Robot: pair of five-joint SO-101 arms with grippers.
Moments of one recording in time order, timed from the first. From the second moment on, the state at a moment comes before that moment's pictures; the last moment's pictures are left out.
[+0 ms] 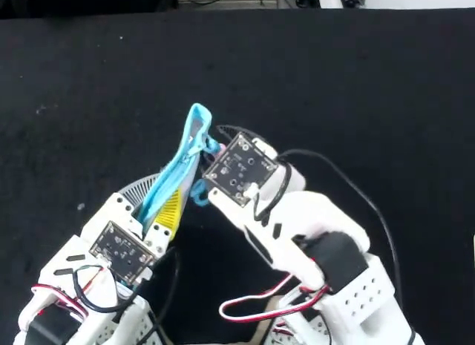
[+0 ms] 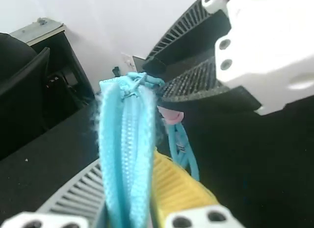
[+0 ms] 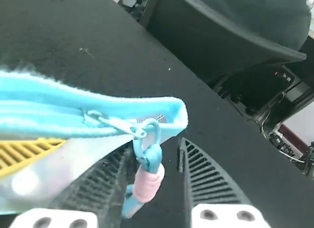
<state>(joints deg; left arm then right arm) 24.4 -104.4 62.0 64.8 -18.9 -34.5 -62.7 42.3 52.9 23.8</state>
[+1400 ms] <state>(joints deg) 24.5 -104.5 62.1 64.7 -18.9 -27.4 -72.1 60.6 31.1 11.9</state>
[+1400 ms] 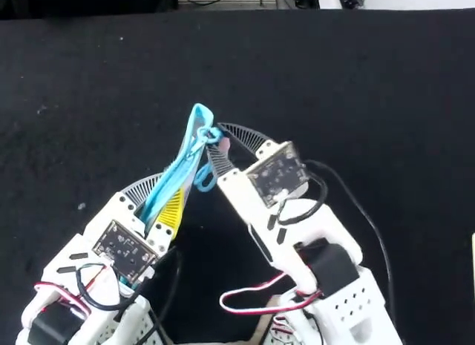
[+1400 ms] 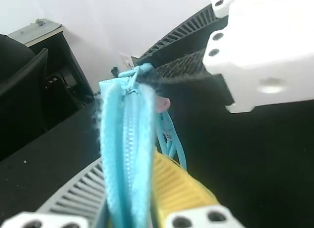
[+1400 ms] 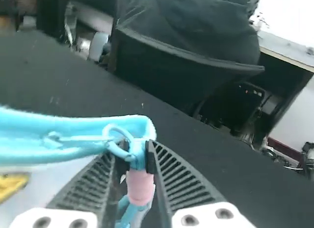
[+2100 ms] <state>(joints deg) 24.5 -104.4 63.6 64.7 -18.9 -22.4 -72.2 69.5 21.0 10.3</state>
